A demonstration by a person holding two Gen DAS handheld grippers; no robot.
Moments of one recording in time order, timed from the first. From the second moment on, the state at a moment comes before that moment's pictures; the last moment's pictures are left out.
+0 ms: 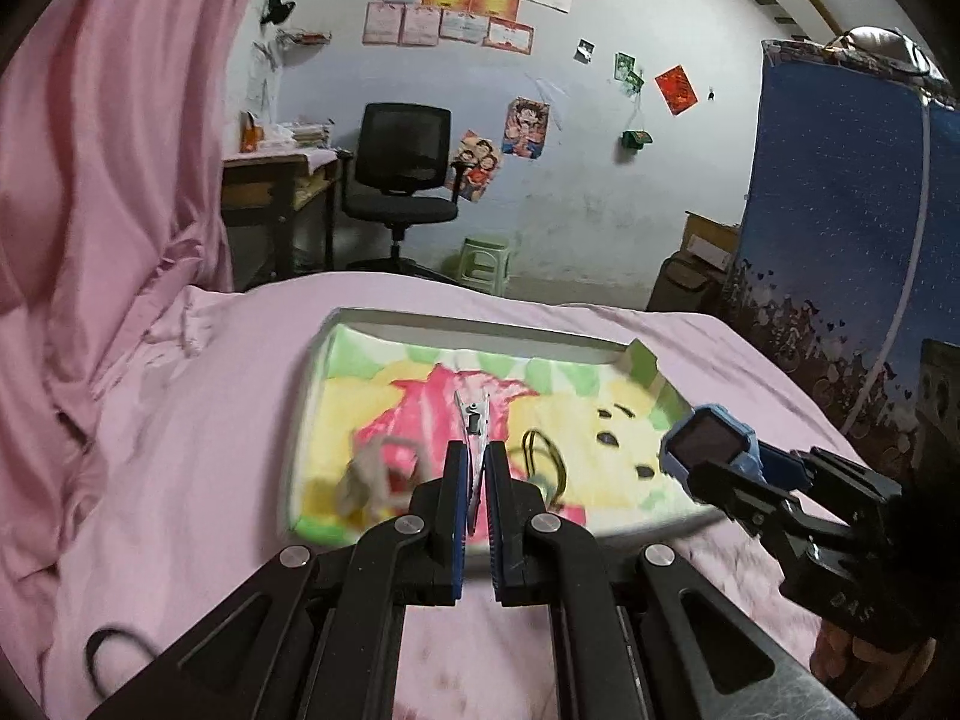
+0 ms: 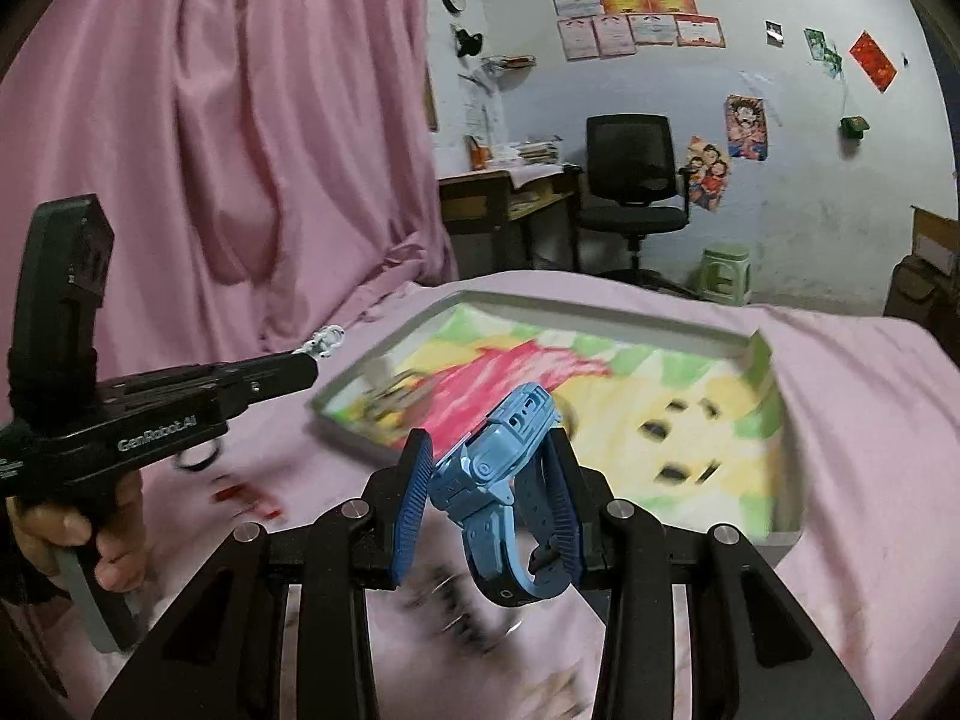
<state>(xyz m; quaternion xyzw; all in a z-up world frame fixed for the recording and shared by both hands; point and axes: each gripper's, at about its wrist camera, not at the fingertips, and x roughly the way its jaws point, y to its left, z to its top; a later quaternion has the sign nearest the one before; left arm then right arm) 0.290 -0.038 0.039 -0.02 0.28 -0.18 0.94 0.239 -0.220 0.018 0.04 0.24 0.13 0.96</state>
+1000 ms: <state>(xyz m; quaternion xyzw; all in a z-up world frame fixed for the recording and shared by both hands) 0.348 -0.055 -0.010 -0.03 0.41 -0.19 0.89 0.324 -0.231 -0.033 0.04 0.34 0.07 0.94</state>
